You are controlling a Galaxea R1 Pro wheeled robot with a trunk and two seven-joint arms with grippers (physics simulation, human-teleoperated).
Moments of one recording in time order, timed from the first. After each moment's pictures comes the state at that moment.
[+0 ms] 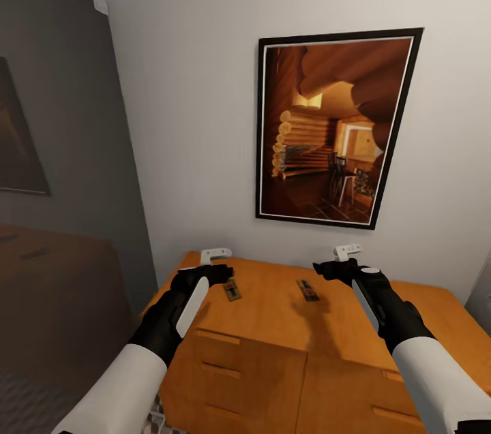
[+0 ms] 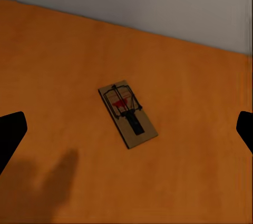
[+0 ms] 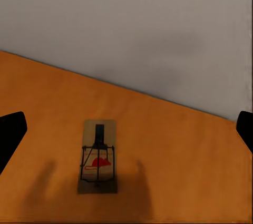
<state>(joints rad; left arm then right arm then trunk) -0.70 -0.17 -0.21 -0.97 0.32 0.64 0.28 -0.74 -0.14 0.07 -0.85 0.00 0.45 0.16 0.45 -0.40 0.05</state>
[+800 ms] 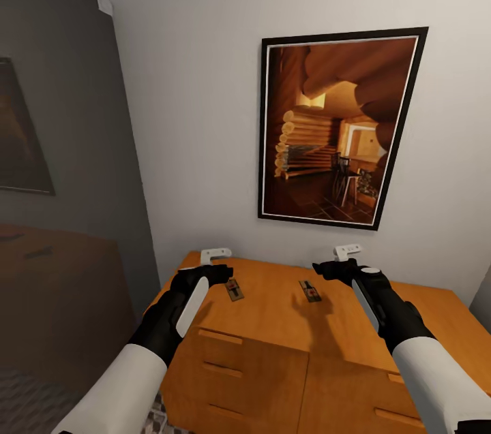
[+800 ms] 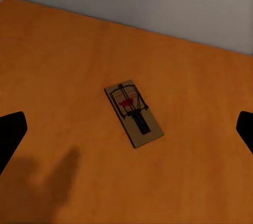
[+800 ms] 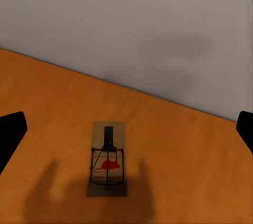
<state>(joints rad) -0.70 -0.17 -0.21 -0.97 0.32 0.64 0.28 -0.74 -0.14 0.07 -0.85 0.00 0.45 0.18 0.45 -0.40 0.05</state>
